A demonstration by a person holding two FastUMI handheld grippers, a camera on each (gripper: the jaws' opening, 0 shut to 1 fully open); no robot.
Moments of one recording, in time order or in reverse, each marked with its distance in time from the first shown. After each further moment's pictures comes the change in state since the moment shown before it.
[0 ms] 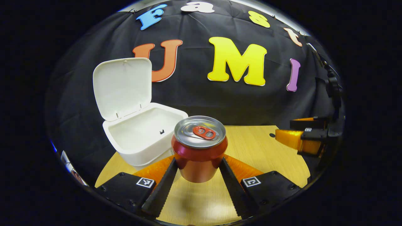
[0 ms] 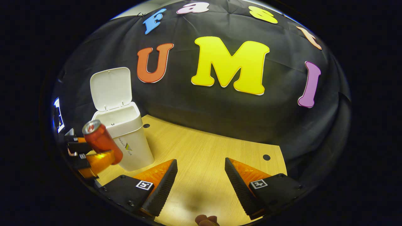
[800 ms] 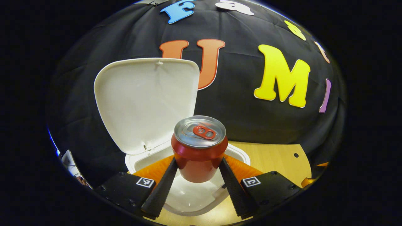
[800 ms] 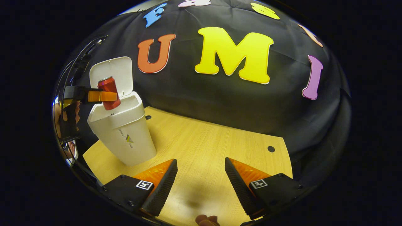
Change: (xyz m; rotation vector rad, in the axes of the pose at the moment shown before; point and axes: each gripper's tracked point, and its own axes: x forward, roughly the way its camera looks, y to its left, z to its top) left arm 0.079 0.109 0.051 -0.099 0.024 0.164; right arm 0.015 0.014 -0.037 0.019 0.084 -0.003
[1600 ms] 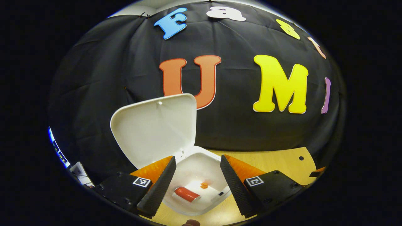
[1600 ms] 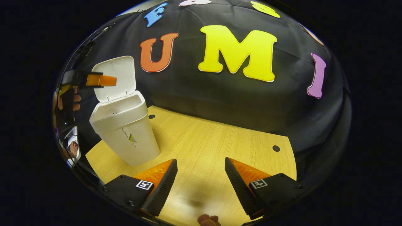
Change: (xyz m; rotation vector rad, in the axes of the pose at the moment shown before) left arm -0.042 -0.007 0.075 0.074 -0.156 0.082; right arm 0.006 0.009 0.002 -0.006 0.003 0.059
